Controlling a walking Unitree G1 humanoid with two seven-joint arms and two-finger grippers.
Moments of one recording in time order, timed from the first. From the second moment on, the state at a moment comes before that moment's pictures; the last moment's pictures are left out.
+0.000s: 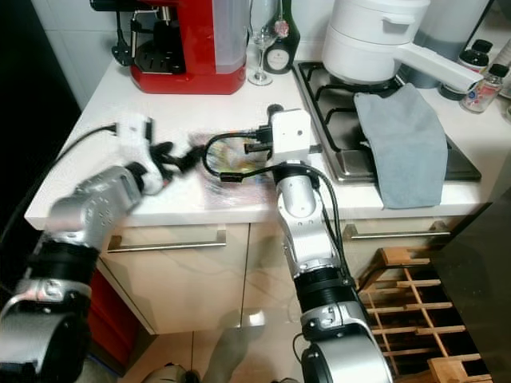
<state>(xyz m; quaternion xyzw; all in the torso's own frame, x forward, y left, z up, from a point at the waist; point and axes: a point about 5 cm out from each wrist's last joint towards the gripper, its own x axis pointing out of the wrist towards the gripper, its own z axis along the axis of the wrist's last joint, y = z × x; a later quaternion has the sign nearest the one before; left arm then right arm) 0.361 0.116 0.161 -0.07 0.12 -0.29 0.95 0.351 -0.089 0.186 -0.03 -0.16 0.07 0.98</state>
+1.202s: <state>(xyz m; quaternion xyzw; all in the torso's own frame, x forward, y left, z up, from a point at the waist) 0.392 0.178 0.193 -0.13 0.02 -0.15 0.98 0.340 -0.112 0.158 0.06 -0.08 0.04 0.99</state>
